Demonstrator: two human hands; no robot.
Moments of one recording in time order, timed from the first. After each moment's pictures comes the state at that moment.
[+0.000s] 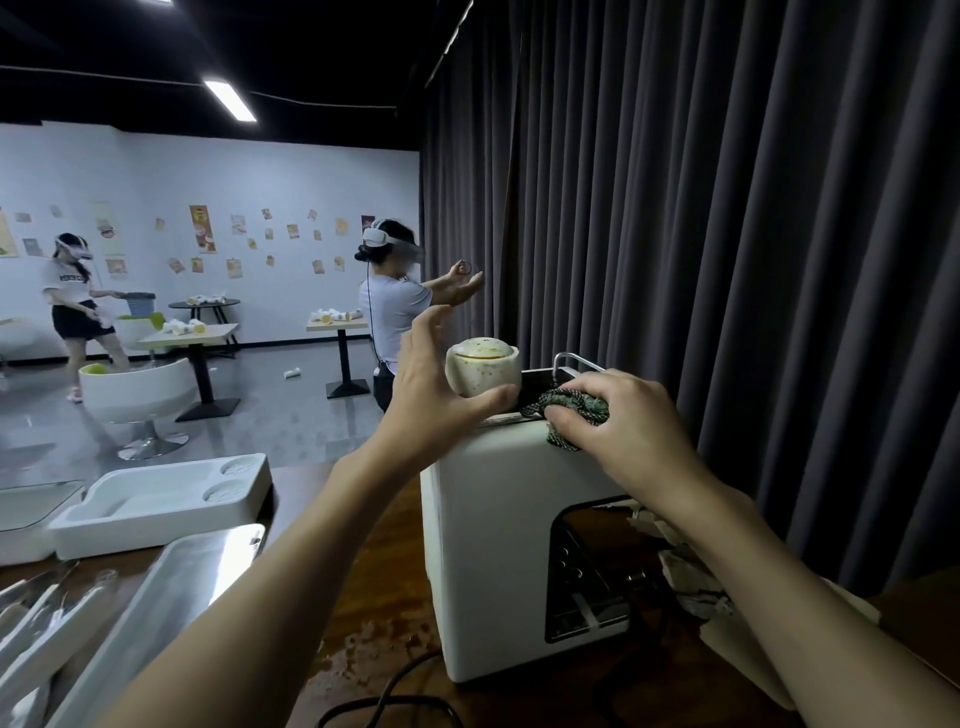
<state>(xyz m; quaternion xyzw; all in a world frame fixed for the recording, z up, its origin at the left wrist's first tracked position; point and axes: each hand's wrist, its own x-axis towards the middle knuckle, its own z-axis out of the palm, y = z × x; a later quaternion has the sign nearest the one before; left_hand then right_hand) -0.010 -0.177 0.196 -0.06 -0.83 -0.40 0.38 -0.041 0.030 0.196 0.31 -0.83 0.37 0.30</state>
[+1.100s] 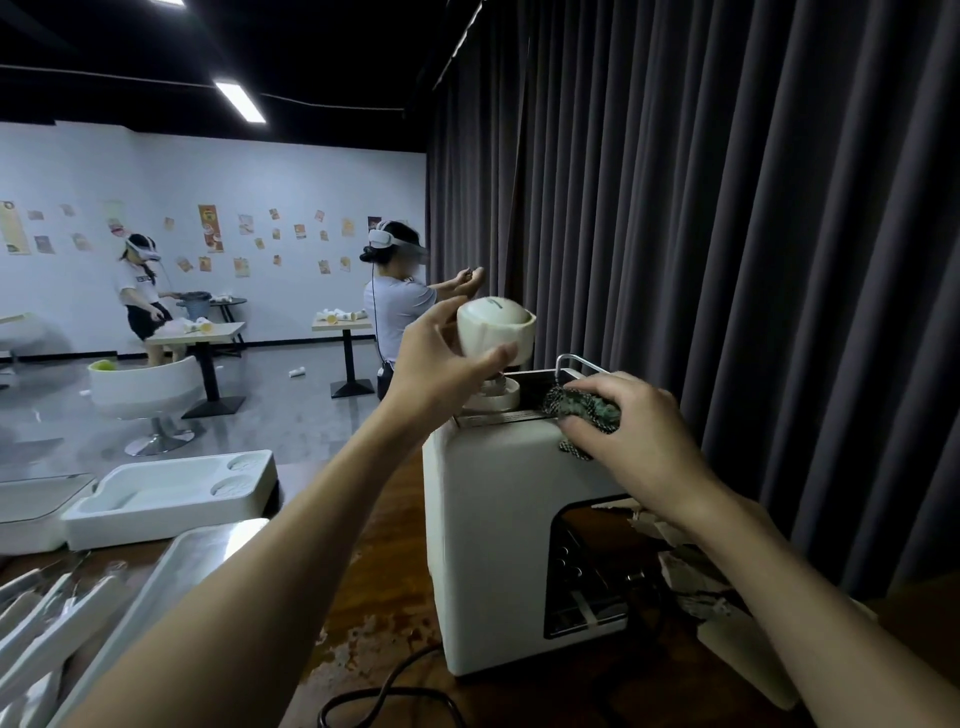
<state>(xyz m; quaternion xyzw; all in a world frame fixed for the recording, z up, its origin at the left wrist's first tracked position) -0.005 -0.166 0.225 -0.06 -0.75 -0.55 0.36 -0.030 0.040 0.196 0.32 -0.82 0.41 0.25</state>
